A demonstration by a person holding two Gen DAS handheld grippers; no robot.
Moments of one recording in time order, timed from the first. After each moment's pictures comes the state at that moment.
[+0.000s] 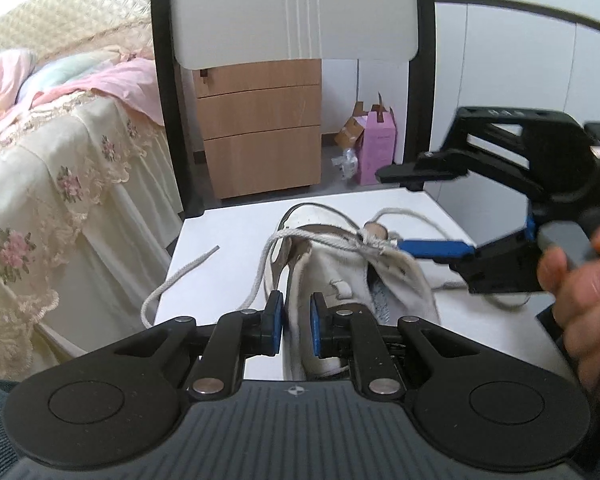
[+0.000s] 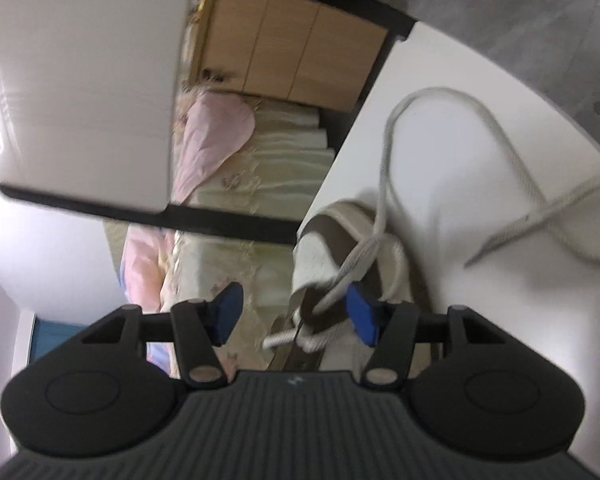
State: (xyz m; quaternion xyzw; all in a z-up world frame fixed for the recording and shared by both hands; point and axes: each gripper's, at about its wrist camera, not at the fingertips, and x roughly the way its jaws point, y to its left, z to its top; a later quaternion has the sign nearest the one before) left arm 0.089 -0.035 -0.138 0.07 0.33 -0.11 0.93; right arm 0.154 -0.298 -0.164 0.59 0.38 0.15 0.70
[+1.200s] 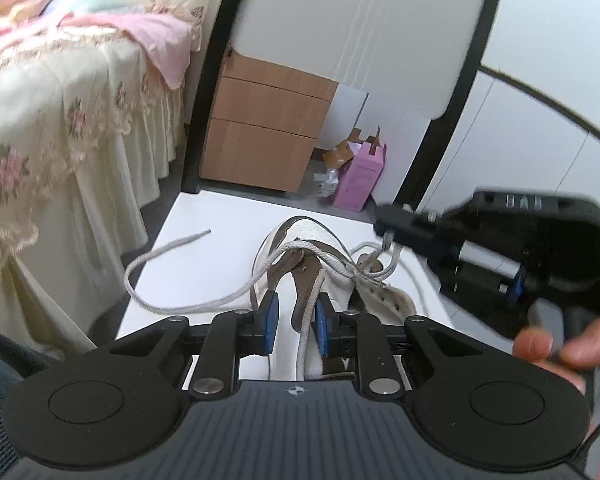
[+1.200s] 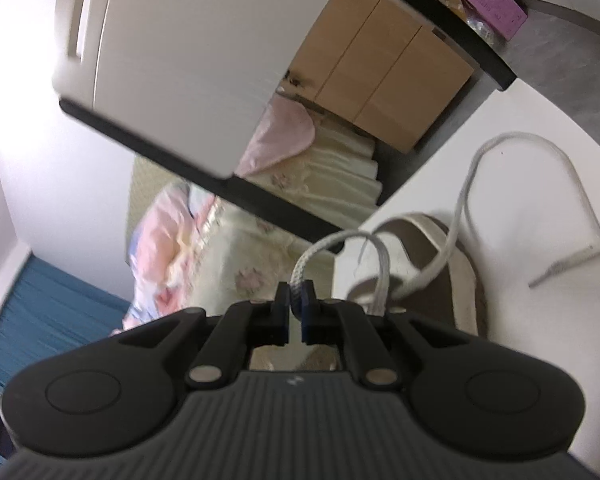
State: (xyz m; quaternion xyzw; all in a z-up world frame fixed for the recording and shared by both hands) left arm 0.088 0.018 -0.127 -0.12 0.34 -0.14 0.92; right arm 0.124 -0.251 -0.112 0.46 0.32 0.21 0.80
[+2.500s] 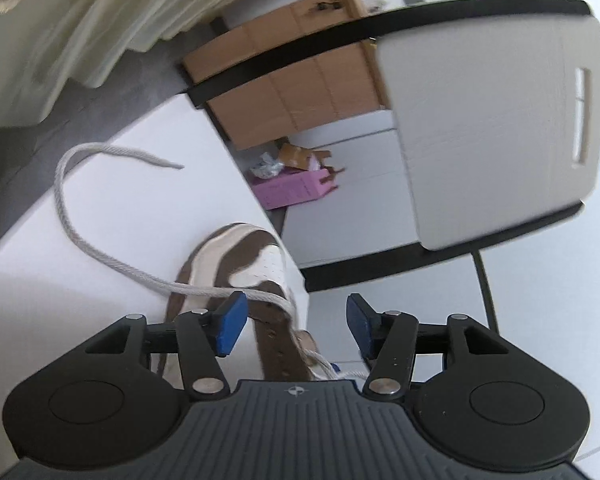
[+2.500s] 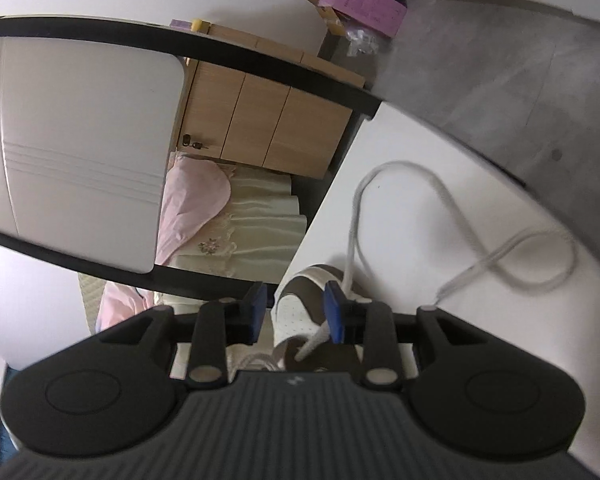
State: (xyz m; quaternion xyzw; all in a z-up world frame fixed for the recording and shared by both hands) left arm 0.167 0.080 -0.191 -0.51 0.38 -0.17 0.75; right arm 0.138 -0.306 -0.141 0.58 0.33 0.06 0.74
